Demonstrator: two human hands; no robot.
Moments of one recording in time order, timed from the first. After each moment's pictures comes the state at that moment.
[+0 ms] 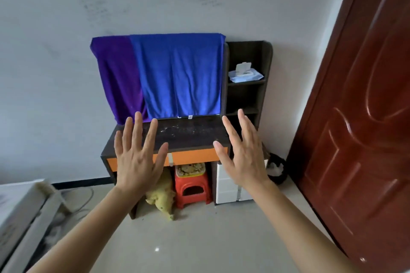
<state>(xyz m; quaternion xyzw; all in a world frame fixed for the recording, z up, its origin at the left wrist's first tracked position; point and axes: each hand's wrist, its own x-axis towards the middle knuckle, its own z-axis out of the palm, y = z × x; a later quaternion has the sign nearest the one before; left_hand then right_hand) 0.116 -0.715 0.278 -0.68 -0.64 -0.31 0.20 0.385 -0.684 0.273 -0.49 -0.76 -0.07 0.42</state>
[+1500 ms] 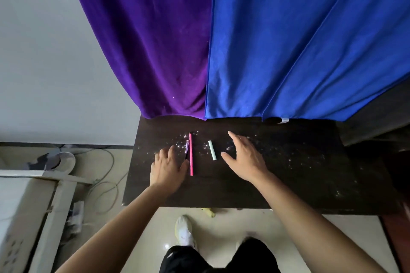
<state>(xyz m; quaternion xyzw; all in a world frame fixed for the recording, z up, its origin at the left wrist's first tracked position) -0.244 -0.166 0.011 -0.54 -0.81 -0.06 -0.23 -0.009 -0.089 0.039 -0.61 -0.75 0.28 0.04</state>
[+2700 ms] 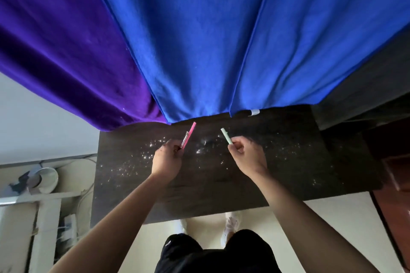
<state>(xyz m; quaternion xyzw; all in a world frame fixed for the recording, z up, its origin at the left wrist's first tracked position) -0.152 -0.074 0.028 -0.51 -0.77 -0.17 -0.34 0.088 -0.054 0.009 -0.71 -0.59 0.34 0.17</state>
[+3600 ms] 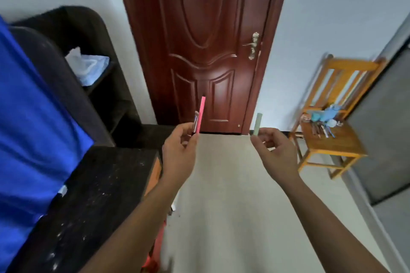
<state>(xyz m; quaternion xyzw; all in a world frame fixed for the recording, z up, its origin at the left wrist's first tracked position) 0.128 -0.348 0.225 -0.77 -0.11 -0.25 -0.57 0.187 -0.575 0.207 -0.81 -0.08 -0.14 0.56</state>
